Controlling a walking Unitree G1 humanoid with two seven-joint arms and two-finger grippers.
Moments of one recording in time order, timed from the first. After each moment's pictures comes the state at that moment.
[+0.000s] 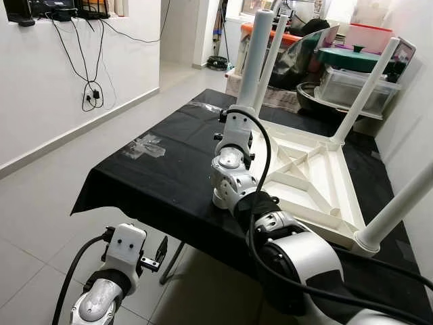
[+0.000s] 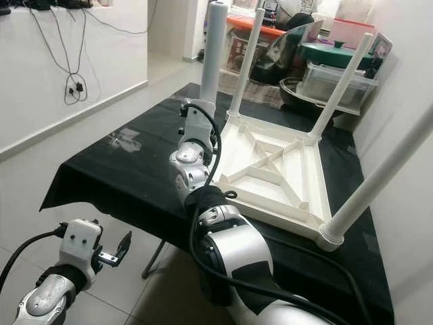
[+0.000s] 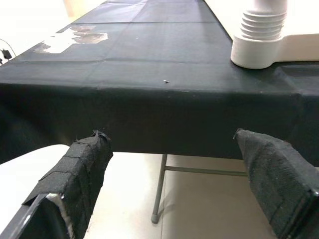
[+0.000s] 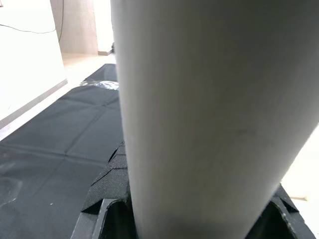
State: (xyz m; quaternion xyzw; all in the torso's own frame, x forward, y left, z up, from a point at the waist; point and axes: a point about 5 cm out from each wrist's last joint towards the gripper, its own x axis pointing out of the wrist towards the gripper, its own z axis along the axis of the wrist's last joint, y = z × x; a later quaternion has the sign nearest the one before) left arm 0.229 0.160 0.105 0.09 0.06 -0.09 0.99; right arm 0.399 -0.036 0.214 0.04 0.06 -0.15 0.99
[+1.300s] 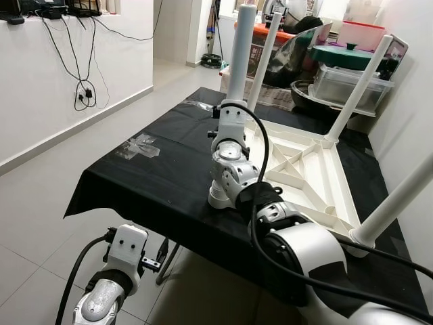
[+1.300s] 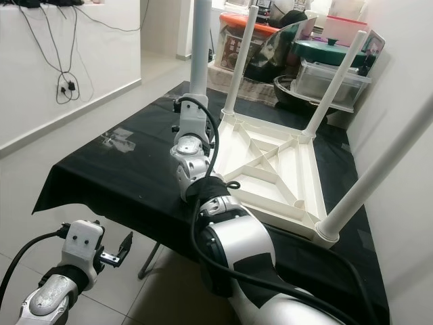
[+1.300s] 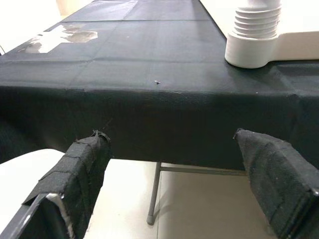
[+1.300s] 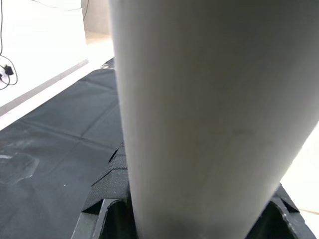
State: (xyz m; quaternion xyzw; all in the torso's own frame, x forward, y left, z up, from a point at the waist) left arm 0.231 0.160 0.102 0.09 0.06 -0.09 0.99; right arm 0.406 -0.034 0.224 0.02 0.09 -0.07 0.99
